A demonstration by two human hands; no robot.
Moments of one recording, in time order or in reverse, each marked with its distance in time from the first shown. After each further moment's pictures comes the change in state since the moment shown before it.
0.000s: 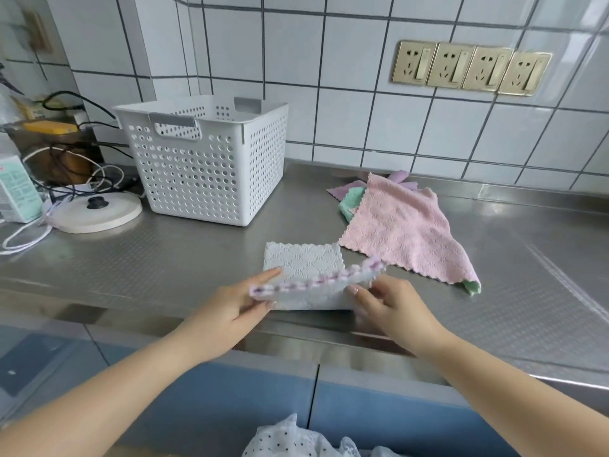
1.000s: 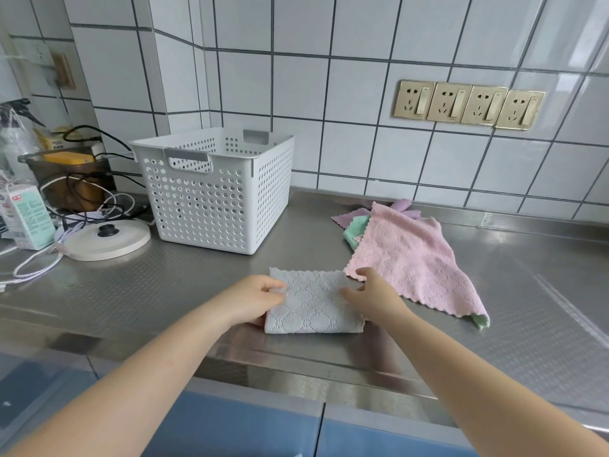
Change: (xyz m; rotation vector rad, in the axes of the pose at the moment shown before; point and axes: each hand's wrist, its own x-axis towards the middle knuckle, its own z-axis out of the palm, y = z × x) left_hand 0.076 0.008 -0.018 -0.063 -0.052 -0.525; right_hand 0.087 0.016 0.021 -0.100 -0.012 0.480
